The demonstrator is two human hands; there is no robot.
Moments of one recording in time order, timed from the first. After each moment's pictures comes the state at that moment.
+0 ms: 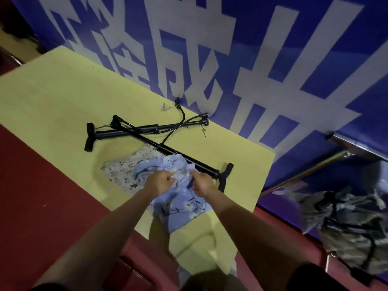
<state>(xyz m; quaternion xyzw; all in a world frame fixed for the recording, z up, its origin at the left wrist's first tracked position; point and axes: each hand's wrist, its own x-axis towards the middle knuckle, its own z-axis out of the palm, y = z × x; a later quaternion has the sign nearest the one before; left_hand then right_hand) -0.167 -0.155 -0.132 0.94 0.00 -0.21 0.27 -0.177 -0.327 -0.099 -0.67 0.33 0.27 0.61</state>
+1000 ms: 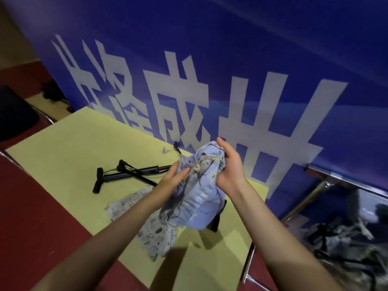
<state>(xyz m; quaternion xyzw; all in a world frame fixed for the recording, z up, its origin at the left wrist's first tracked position) -0.158 -0.237 0.057 0.73 0.02 -0.14 0.66 -0.159 -0.411 0.119 -0.35 0.08 0.19 0.91</state>
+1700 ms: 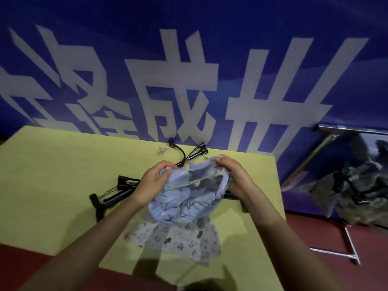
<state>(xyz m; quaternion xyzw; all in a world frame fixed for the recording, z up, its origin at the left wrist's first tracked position) -0.060 -0.069 0.009 0.81 -0.26 -0.14 0.51 -0.144 -0.307 0.027 -0.54 0.18 0.03 0.82</state>
